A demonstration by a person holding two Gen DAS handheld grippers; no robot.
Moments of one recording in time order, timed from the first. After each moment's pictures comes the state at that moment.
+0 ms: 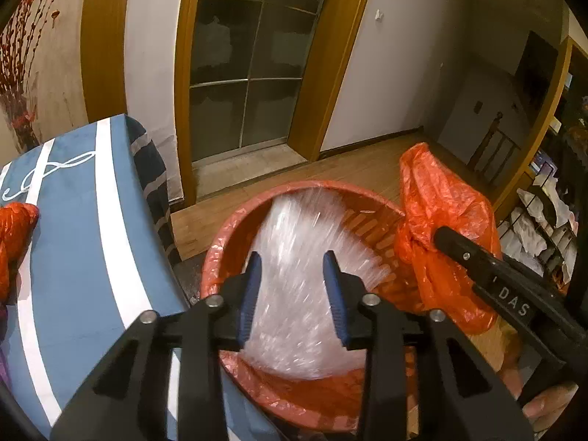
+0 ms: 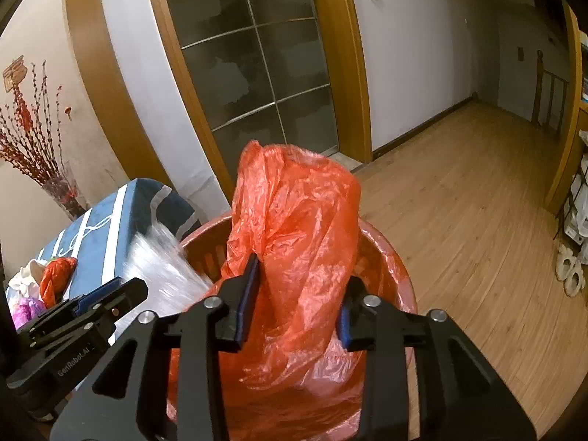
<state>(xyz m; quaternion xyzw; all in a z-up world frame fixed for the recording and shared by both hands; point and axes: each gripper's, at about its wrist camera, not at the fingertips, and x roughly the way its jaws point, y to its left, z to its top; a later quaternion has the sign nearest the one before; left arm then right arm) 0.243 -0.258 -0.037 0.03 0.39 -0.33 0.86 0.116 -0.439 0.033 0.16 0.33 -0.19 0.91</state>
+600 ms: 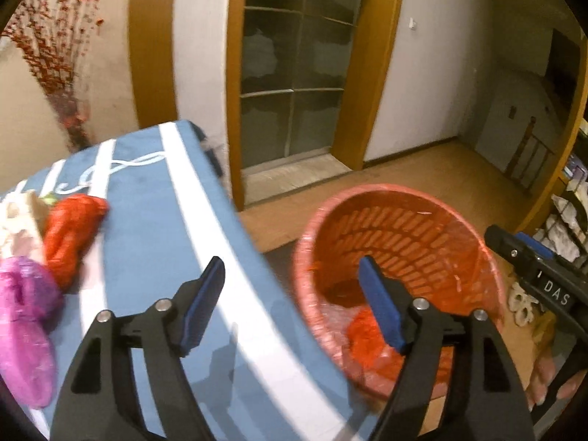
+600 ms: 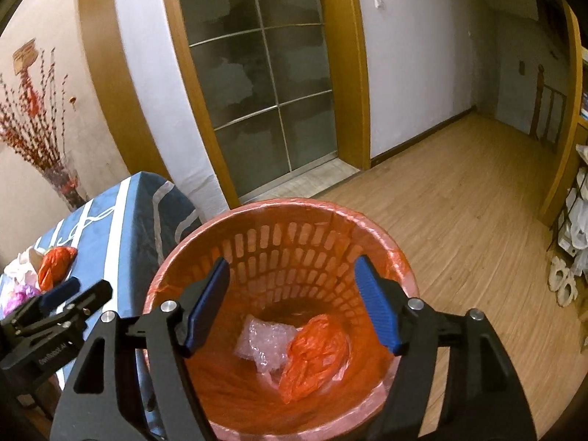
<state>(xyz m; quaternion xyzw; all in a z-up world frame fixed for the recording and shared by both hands) 0.239 -0.194 -0.024 0.05 0.36 -0.25 0.90 0.114 -0.413 0.037 0.12 0.33 -0.19 0.92</state>
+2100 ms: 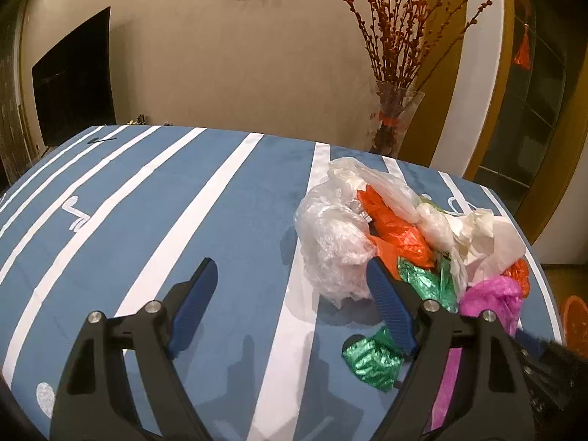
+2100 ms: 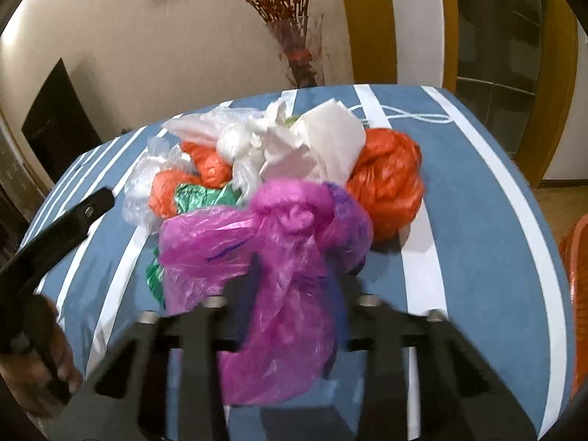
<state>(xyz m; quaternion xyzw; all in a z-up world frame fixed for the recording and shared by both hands) 0.276 0.193 -0.016 -0.08 0.33 0.09 0.94 0.226 -0.075 -0.013 0.05 0.43 0.13 0.89</state>
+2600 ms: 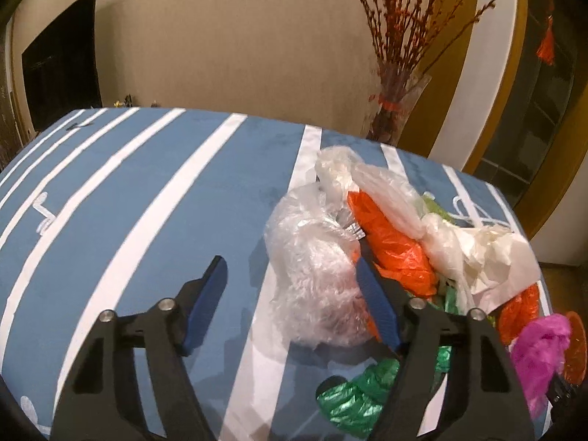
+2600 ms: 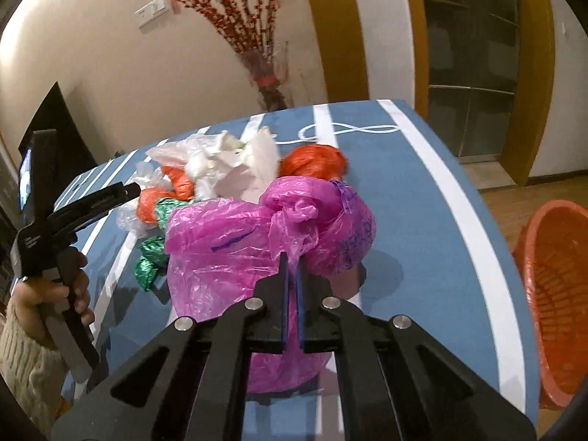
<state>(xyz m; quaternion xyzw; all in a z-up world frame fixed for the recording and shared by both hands) 0.332 0.183 -0.030 -0.10 0.37 0.08 0.92 0.199 -0.135 0.006 0.06 0.40 0.09 0.91</state>
